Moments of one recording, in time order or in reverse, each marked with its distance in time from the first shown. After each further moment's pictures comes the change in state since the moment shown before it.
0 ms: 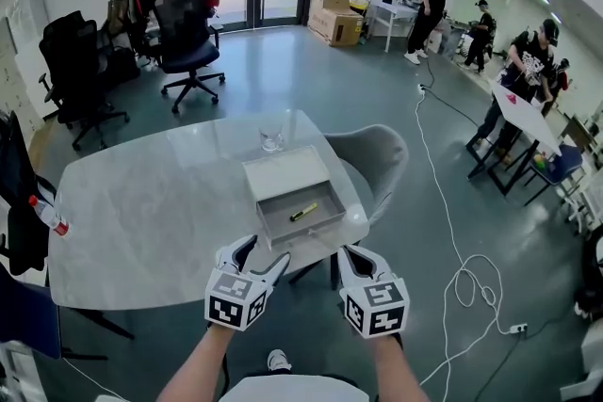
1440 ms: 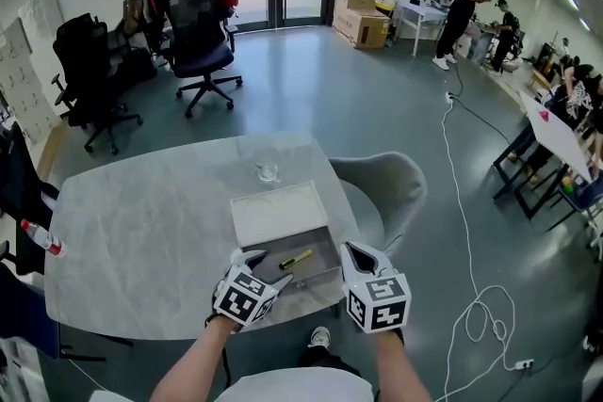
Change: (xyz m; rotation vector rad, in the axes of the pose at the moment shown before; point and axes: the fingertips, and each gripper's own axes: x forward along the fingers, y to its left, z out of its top) left arm 0.170 0.042 -0.030 0.115 0.347 -0.018; right arm 0.141 -0.120 0.033 0.010 0.001 0.106
